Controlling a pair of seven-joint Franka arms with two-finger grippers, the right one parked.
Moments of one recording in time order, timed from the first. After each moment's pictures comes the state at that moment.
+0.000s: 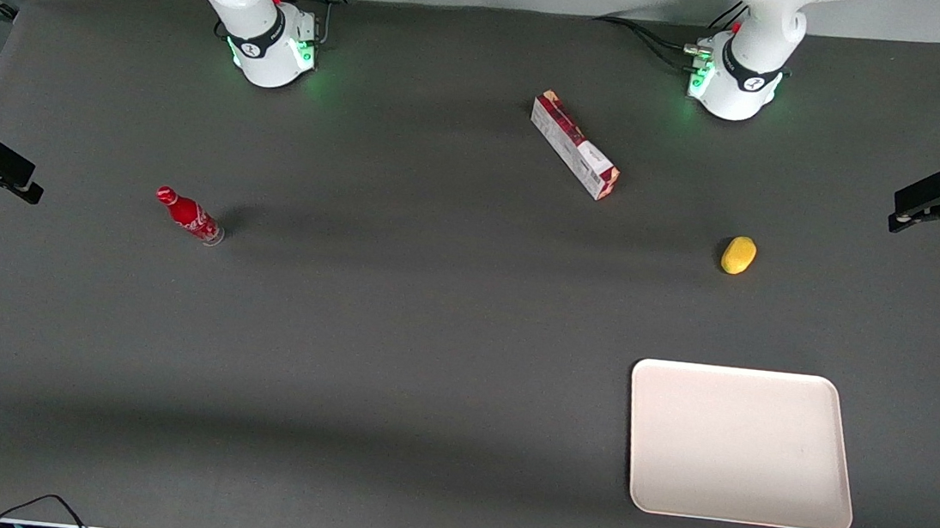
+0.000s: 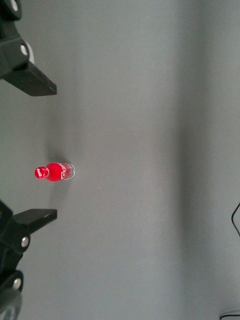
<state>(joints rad) 0.20 0.00 -0.20 -1.54 0.00 1.49 0.08</state>
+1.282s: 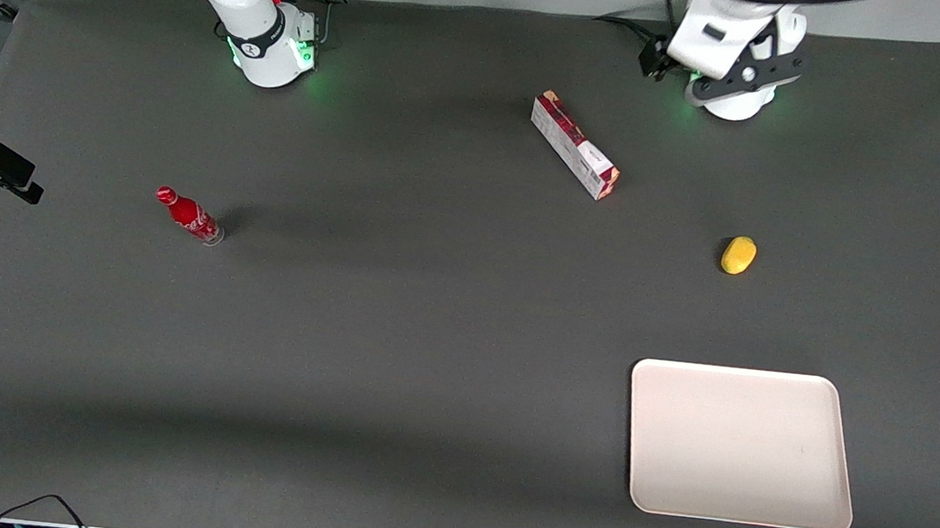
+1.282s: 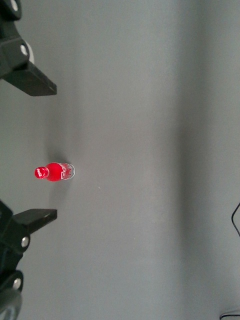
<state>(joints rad) 0.08 -0.29 -0.60 -1.87 -0.23 1.32 -0.82</state>
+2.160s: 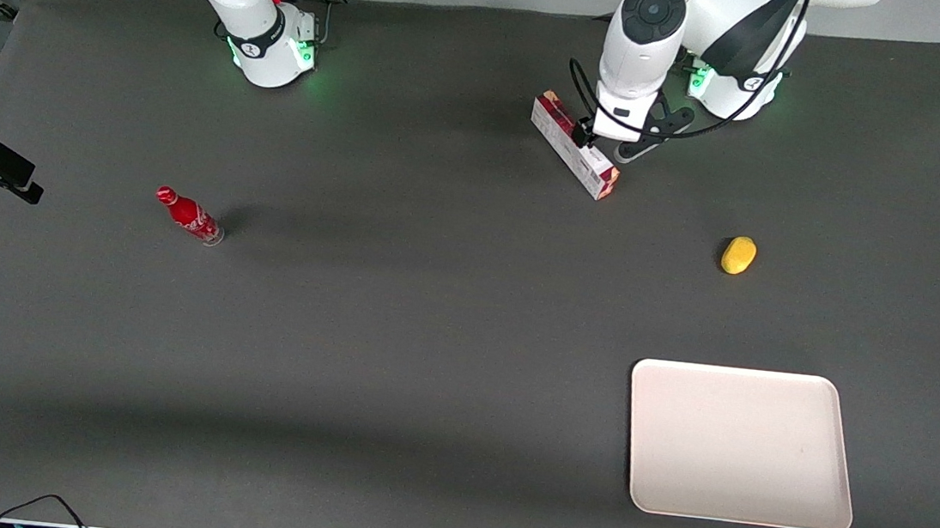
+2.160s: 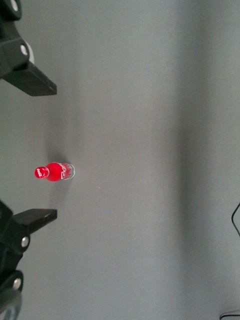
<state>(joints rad) -0.11 -0.23 -0.68 -2.37 -0.25 1.98 -1.24</state>
